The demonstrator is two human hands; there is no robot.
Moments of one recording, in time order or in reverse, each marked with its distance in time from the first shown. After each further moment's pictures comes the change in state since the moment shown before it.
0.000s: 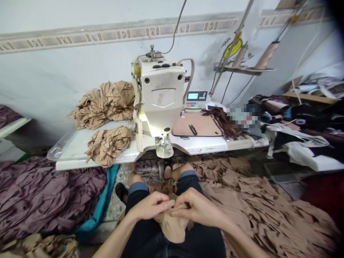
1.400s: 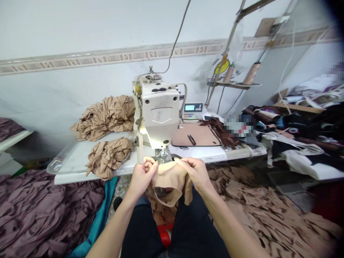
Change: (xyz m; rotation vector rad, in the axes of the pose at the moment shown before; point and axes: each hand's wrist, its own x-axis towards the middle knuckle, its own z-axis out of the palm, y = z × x) left_hand 0.030 0.089 -0.068 -0.064 0.845 0.326; right_hand 0.078 -0.018 -0.064 0.402 0.852 -0.154
